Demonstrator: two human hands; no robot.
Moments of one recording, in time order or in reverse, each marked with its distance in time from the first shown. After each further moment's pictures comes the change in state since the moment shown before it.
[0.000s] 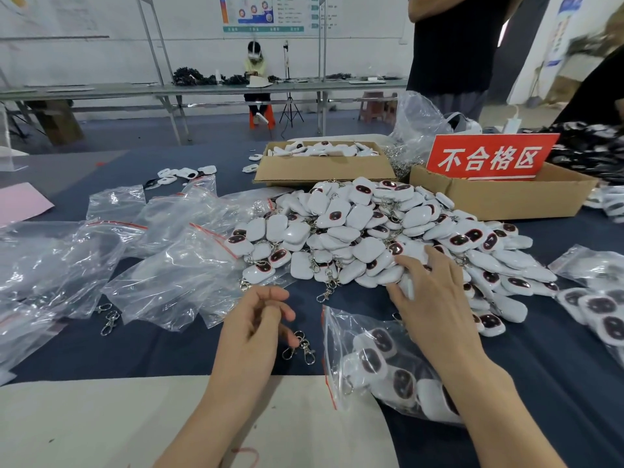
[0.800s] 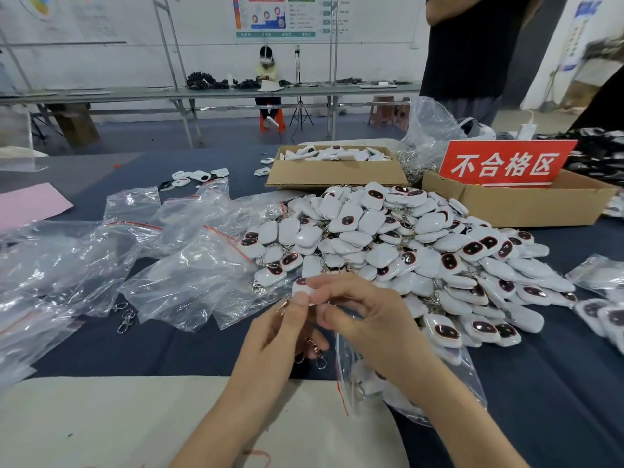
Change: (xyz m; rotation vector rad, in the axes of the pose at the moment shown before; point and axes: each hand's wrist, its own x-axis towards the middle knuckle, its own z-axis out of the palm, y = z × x) left_hand -0.007 0.010 0.004 -0.130 -0.187 -0.007; right_hand -0.025 -0.076 -0.004 1.080 -0.335 -0.220
